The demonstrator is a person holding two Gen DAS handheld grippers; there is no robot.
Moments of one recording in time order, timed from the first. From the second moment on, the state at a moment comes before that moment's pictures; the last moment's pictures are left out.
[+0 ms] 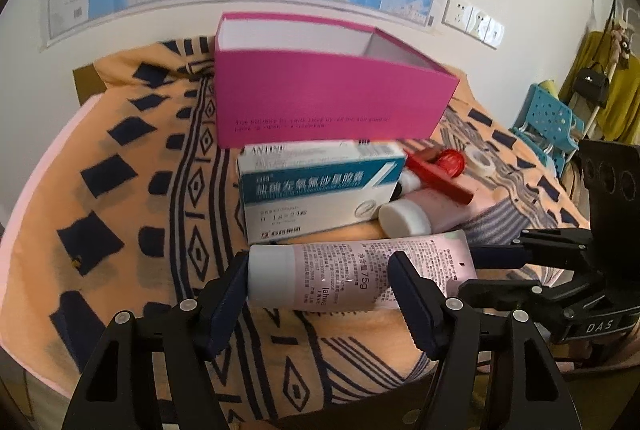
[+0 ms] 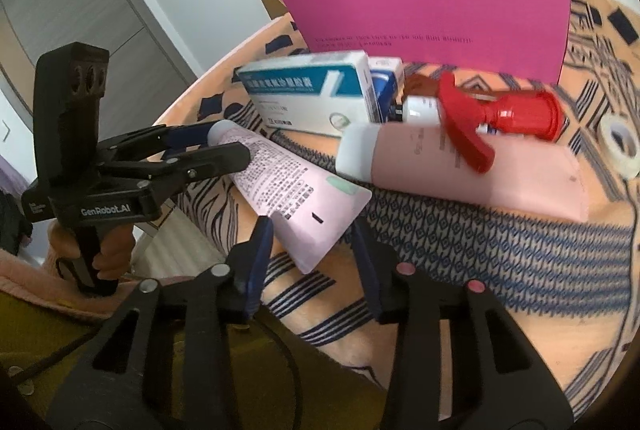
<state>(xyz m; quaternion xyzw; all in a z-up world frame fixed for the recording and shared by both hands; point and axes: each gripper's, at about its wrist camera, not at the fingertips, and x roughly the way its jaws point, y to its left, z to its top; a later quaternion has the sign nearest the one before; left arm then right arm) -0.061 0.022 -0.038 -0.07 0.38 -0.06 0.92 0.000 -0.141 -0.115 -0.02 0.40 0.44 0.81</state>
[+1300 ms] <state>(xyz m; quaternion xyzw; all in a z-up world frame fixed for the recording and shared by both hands) 0.108 0.066 0.031 -0.07 0.33 -0.03 0.94 0.170 -0.099 -0.014 -0.05 0.31 0.41 0.86</state>
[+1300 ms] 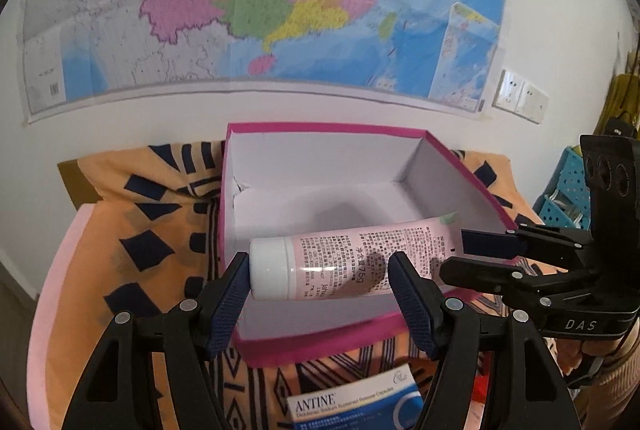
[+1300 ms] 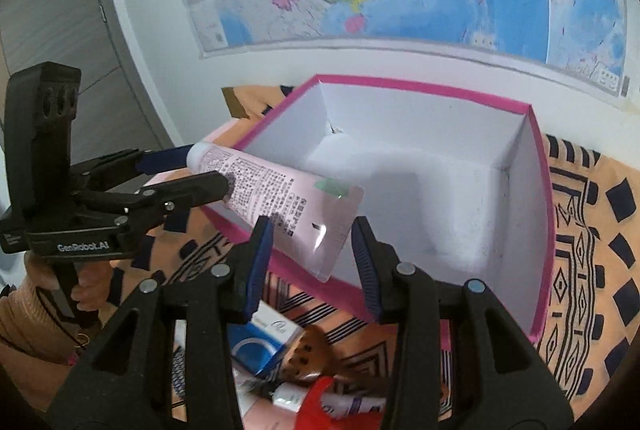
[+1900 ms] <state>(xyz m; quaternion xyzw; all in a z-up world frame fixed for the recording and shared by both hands) 0.132 0.072 0.015 -0.08 0.36 -0.01 0.93 0.207 -0.084 -0.036 -0.05 0.37 0.39 0.84</state>
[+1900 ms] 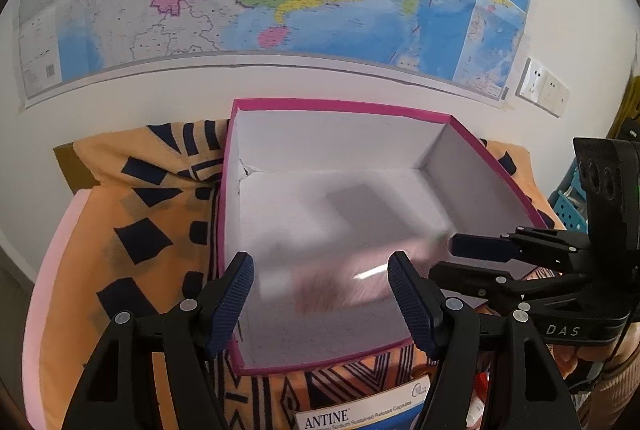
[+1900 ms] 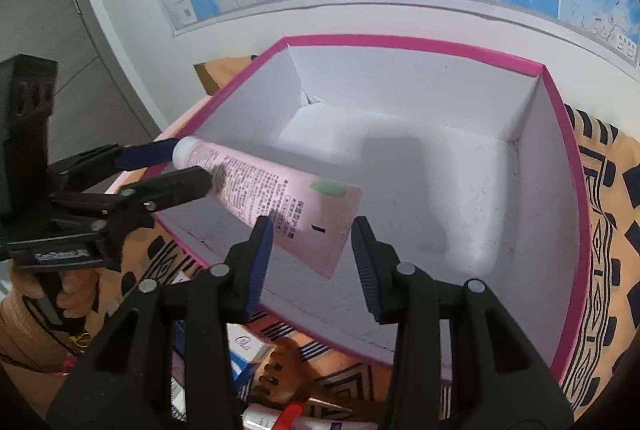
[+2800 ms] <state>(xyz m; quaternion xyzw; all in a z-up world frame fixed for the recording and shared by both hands) 0.028 -0.021 0.018 -0.05 0.33 -0.19 0.92 0.115 -0.191 -0.053 0.00 0.34 0.37 0.86</state>
